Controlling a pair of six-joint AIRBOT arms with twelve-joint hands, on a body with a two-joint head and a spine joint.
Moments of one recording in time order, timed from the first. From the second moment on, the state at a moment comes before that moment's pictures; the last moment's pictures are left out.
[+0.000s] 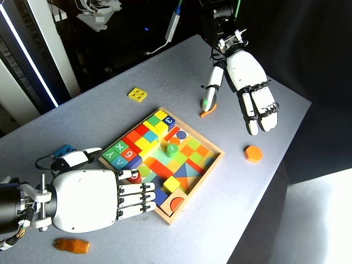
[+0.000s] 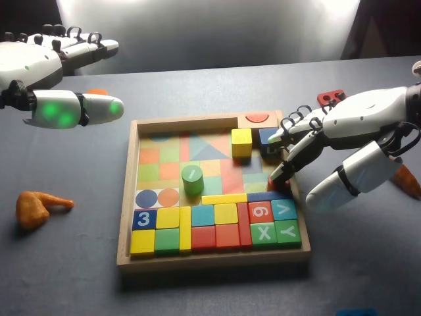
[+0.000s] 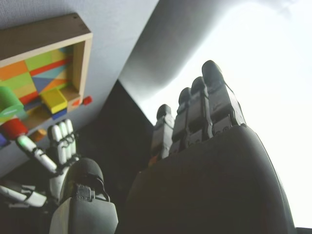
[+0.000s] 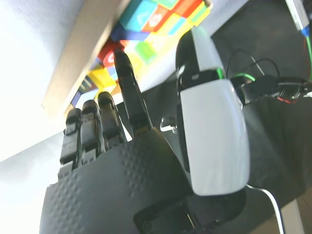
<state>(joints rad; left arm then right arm) 0.71 -0.96 1.34 -0.03 -0.46 0.77 -0.36 -1.18 1.47 -1.67 0.54 0.78</state>
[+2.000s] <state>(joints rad) 0.73 -0.95 1.34 -0.05 -0.47 0.77 -0.30 -1.14 1.44 -1.60 0.54 0.69</state>
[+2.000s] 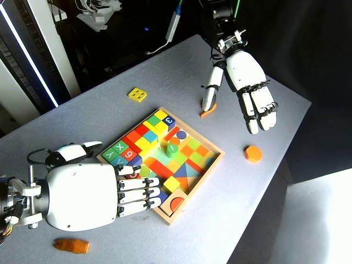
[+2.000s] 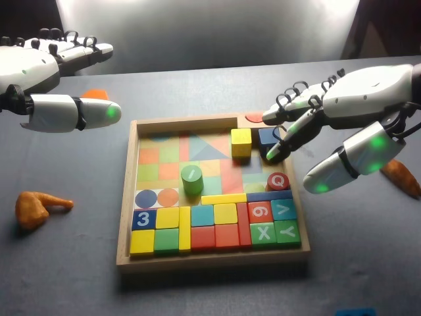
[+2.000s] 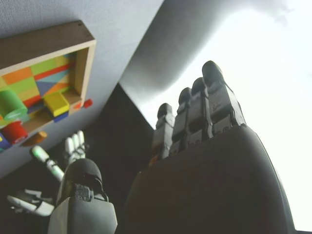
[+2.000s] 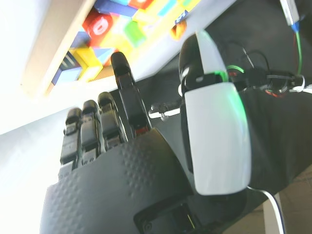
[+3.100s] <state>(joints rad) 0.69 -1.00 1.38 -0.06 -0.42 0.82 -0.29 -1.33 1.50 -1.52 0.55 0.58</state>
